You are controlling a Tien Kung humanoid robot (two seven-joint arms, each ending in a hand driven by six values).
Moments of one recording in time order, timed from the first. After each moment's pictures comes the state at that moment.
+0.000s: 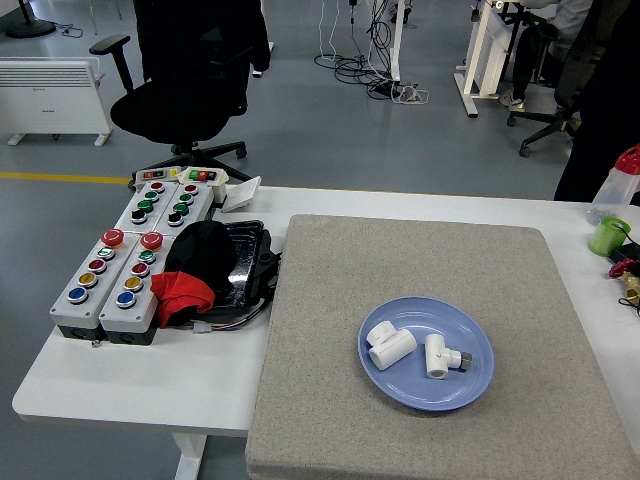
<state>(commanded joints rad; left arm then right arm) -0.20 0.02 -1.12 -0.29 1.50 0.08 0.51 0.18 -0.24 1.66 1.29 -0.35 -0.25 -0.01</state>
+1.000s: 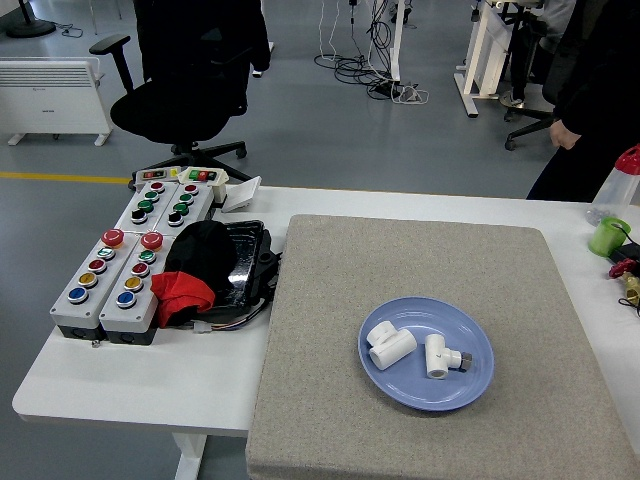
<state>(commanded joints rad) -0.21 0.02 -1.12 -0.28 1.49 0.09 0.48 0.17 -0.22 1.64 1.28 -0.30 -0.21 0.02</state>
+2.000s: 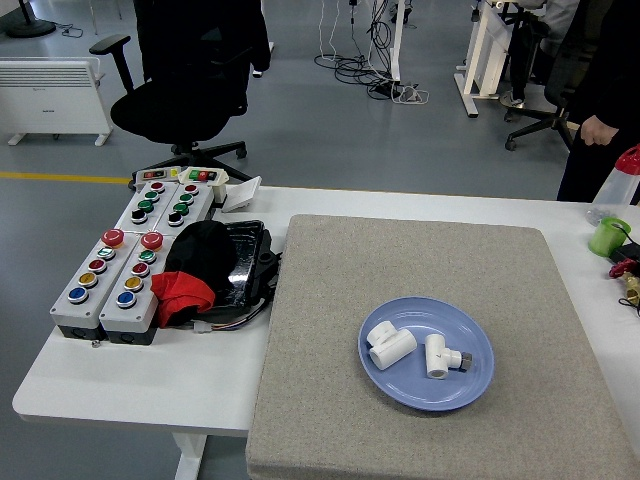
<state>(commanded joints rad) -0.20 0.03 -1.12 -0.28 1.50 0.08 0.50 0.14 -0.21 1.63 1.28 -0.27 -0.17 0.08</state>
